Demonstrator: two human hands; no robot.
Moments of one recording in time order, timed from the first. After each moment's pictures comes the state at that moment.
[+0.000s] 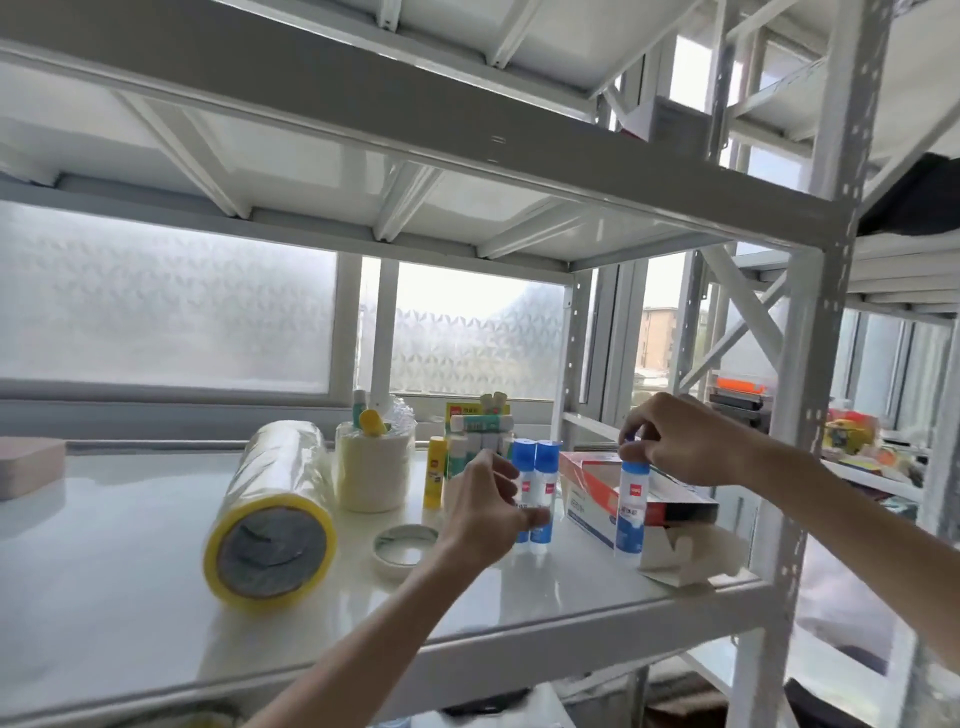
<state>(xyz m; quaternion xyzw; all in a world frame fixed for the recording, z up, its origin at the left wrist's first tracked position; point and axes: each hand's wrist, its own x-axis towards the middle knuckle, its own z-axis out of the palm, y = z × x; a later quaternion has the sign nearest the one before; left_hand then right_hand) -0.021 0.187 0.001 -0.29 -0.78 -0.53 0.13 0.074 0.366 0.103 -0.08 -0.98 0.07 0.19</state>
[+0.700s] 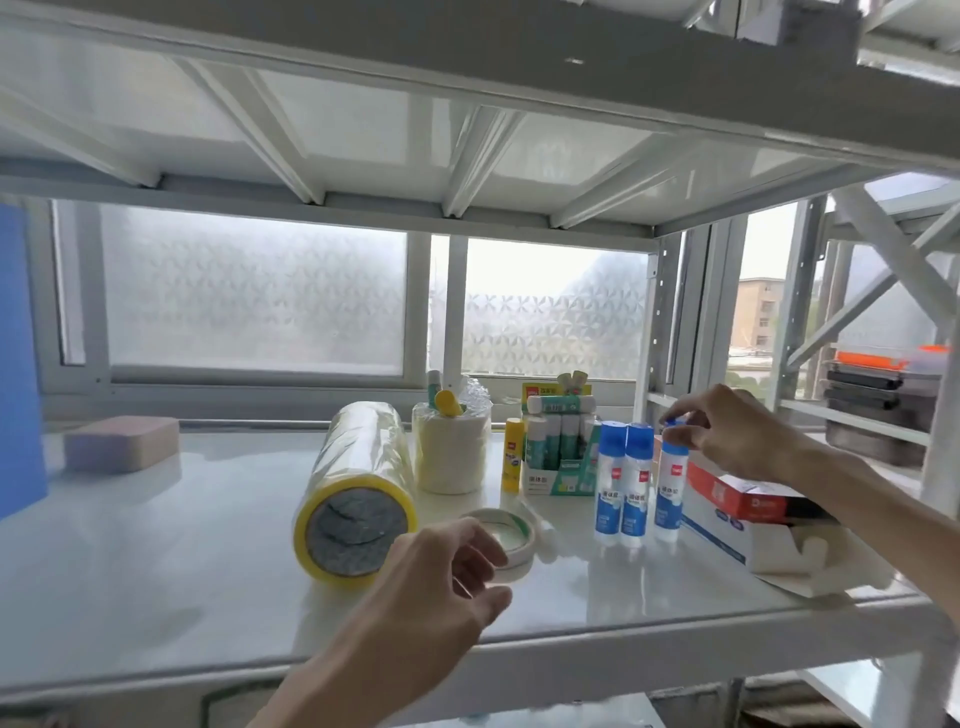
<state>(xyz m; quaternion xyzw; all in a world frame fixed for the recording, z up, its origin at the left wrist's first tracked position) 0.022 0.056 -0.030 -0.29 -0.85 -0.42 0.13 -0.002 0.374 0.065 -0.04 -0.96 0.14 0.23</state>
